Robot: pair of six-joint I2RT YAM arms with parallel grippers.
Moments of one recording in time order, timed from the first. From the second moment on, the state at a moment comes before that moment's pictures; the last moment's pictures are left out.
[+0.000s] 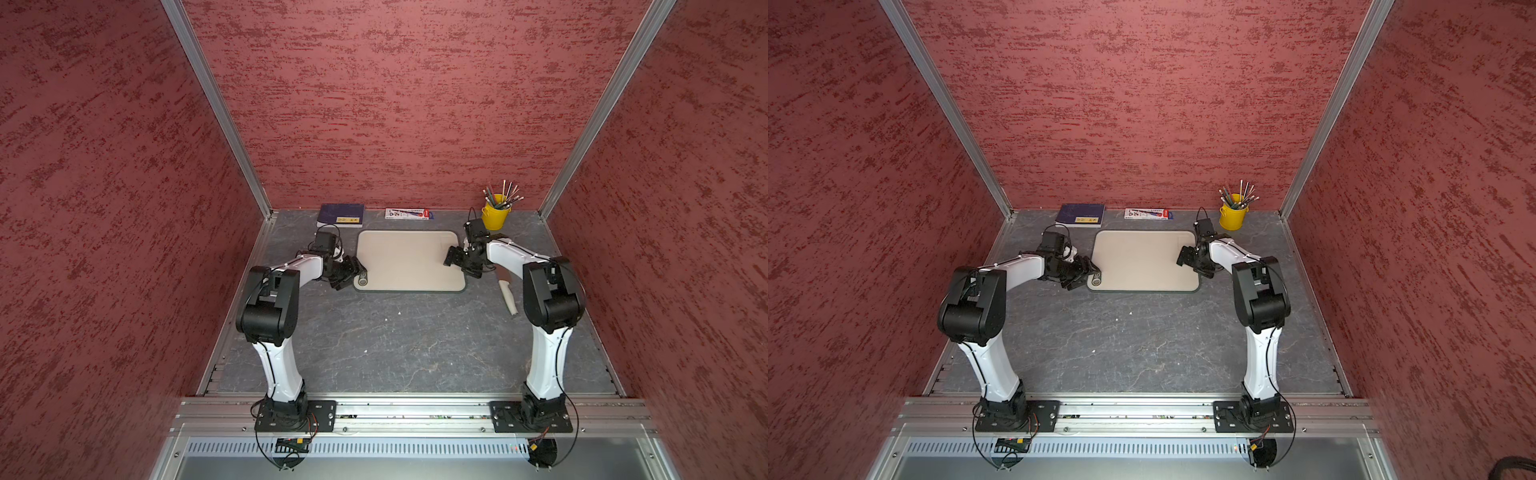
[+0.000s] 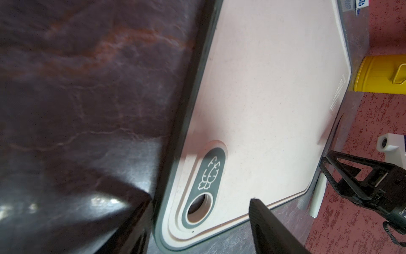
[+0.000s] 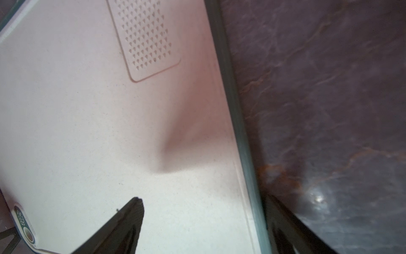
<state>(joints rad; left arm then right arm) -0.12 1.90 1.15 -0.37 0.50 -0.63 0.23 2.08 1.49 -0.59 -0.21 0.60</state>
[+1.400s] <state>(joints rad) -0.02 2.01 1.34 -0.67 0.67 -0.57 0.15 2.19 1.70 -0.80 -0.45 0.63</state>
